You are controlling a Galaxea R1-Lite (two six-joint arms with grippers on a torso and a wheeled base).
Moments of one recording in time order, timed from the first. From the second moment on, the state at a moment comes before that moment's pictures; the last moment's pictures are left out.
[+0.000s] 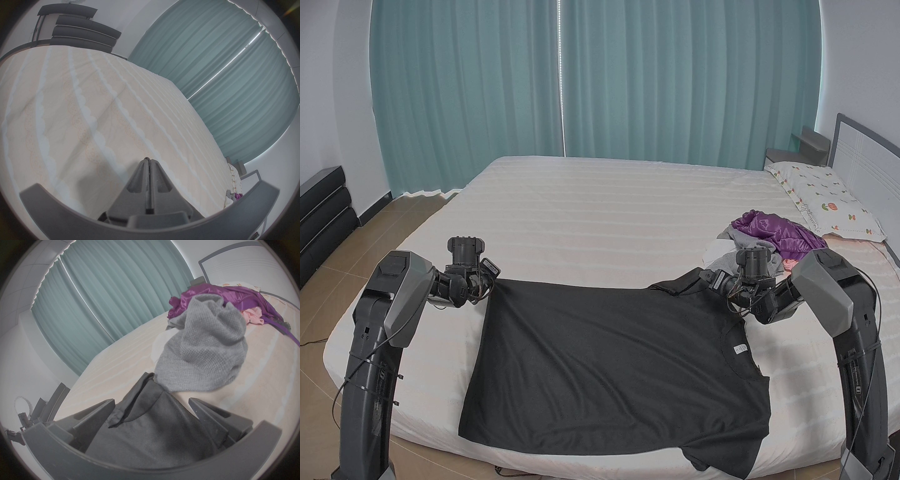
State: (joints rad) left arm -0.04 2.73 -1.88 -0.29 0.09 -0.90; right arm 0.14 2.67 -1.57 -0.61 -0.02 0.57
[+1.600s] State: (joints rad) left arm -0.02 2.69 -1.88 -0.46 0.14 -0.90; right arm 0.10 2.79 -1.95 -0.66 -0.22 0.61
